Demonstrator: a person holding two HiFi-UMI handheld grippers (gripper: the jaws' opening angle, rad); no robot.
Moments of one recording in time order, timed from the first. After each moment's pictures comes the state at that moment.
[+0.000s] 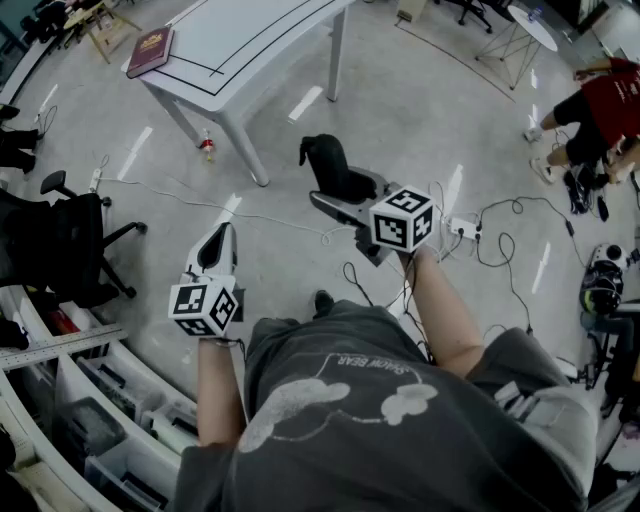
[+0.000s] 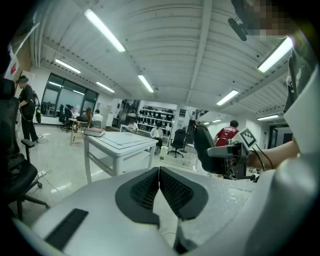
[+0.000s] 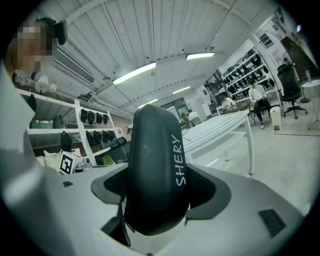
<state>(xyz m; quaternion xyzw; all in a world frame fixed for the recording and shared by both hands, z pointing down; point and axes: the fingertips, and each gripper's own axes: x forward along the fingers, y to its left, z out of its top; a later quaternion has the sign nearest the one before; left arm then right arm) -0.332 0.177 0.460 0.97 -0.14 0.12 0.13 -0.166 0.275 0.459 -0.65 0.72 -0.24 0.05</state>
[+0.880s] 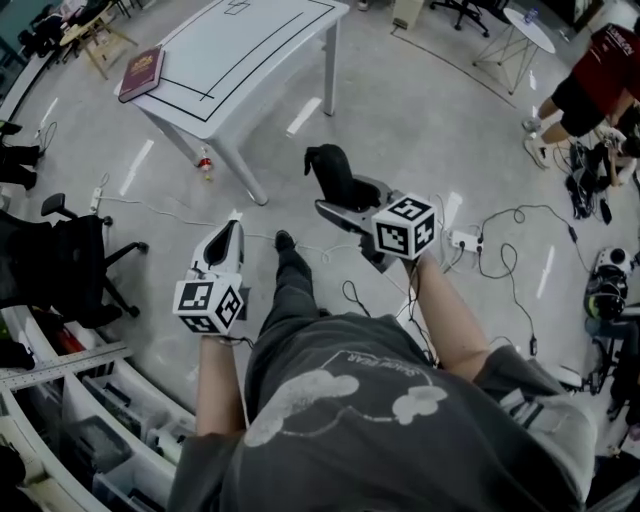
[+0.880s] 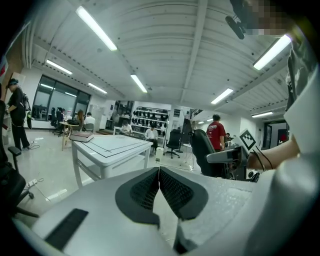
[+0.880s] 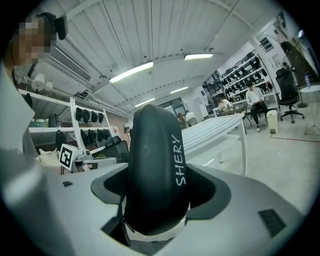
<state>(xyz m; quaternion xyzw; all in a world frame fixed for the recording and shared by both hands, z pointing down) -0.254 0.166 0.449 0.98 -0.11 0.12 0.11 -0.106 0.272 0.466 -0.66 0.70 -0.25 0.03</state>
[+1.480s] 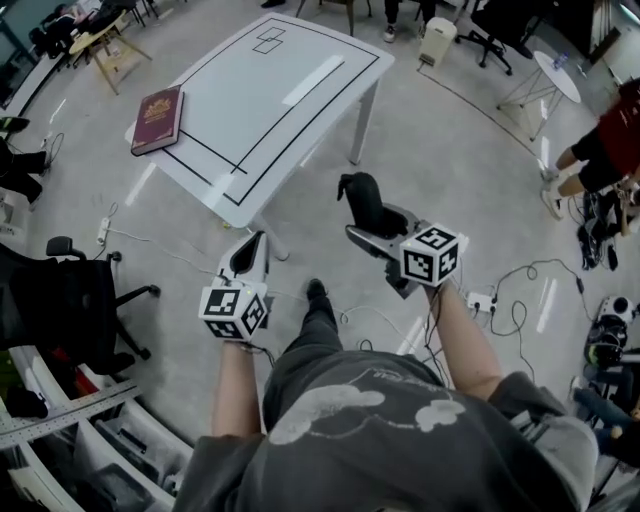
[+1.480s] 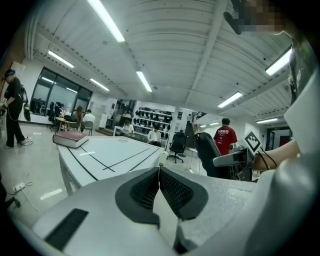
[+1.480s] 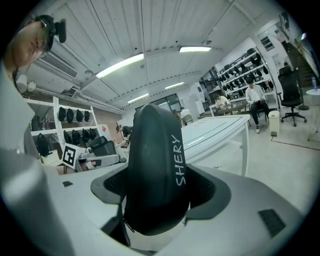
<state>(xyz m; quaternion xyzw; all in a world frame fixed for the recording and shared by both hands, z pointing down) -0.104 -0.018 0.468 0.98 -0.11 0.10 0.14 0.040 0.108 0.480 -0.67 0.69 -0.27 0.01</state>
